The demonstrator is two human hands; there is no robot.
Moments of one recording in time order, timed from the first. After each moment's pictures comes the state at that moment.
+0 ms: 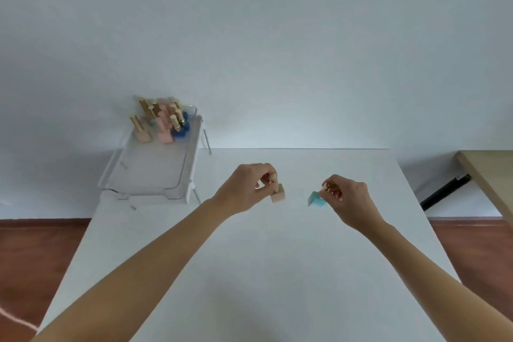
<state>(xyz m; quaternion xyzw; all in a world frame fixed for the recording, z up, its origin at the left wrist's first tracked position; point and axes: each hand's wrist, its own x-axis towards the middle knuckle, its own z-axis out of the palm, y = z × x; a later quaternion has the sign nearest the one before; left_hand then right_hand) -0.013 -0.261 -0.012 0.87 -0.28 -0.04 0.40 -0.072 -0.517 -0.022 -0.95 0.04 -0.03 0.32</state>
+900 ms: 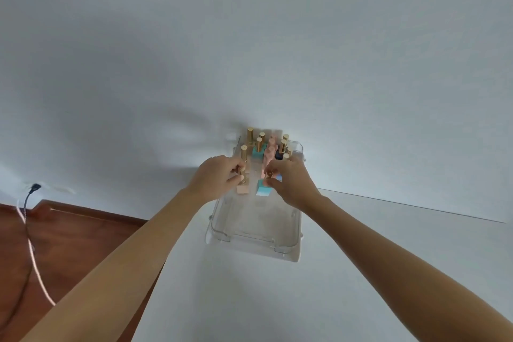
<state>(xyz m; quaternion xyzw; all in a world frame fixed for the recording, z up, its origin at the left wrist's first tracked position) 0.114 0.046 0.002 0.97 -0.14 0.04 0.22 0.121 -0.158 0.010 -0.95 -0.16 0.01 0.28</state>
